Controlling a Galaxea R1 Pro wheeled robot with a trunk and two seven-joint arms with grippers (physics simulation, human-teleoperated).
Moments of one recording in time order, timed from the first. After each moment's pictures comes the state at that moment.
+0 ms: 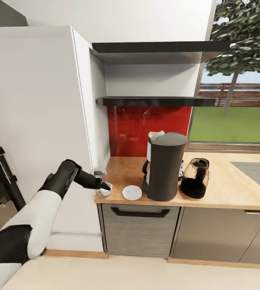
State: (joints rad) left arm -1.08 0.01 0.05 -0.64 -0.57 1.02 -1.04; right arm -0.28 0.09 -0.13 -0.06 0.07 0.01 0.01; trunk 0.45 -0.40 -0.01
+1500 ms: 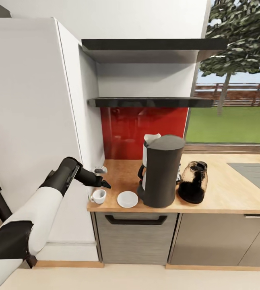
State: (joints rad) left arm -1.11 0.01 0.04 -0.62 -0.58 1.02 -1.04; right arm -0.28 0.09 -0.13 -0.07 0.07 0.01 0.02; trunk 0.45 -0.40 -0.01
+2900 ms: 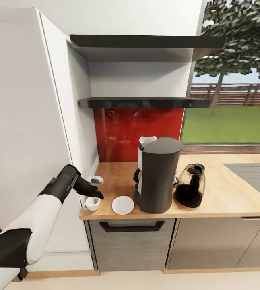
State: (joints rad) left arm -1.05 0.02 0.05 -0.62 -0.73 1.01 -1.01; right arm -0.28 0.09 -0.13 -0.07 0.07 0.01 0.02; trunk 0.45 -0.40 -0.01
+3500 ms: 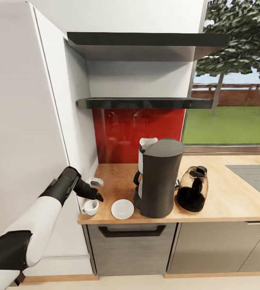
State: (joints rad) left arm -1.04 0.02 0.05 -0.61 -0.74 1.01 -1.00; right arm -0.28 0.09 -0.13 -0.06 0.07 0.01 0.02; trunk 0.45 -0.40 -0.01
